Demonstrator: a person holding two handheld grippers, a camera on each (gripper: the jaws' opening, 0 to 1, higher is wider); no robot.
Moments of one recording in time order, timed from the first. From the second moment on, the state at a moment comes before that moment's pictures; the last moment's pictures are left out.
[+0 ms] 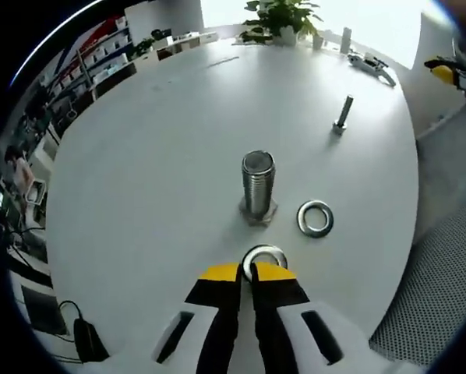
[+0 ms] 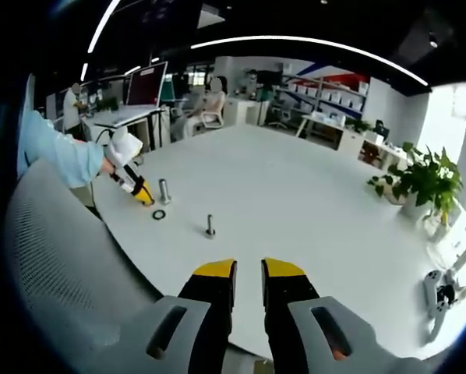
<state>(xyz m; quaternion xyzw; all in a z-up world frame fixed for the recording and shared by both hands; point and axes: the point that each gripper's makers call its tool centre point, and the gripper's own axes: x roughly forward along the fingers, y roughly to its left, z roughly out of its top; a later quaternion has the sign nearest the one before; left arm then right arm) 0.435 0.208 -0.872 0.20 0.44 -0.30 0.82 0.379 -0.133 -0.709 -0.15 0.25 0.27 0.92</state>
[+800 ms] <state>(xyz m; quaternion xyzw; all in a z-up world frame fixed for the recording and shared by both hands) 0.444 0.210 -0.842 0.18 0.43 -0.27 0.84 0.379 -0.133 -0.709 -0.15 0.25 0.27 0.92</state>
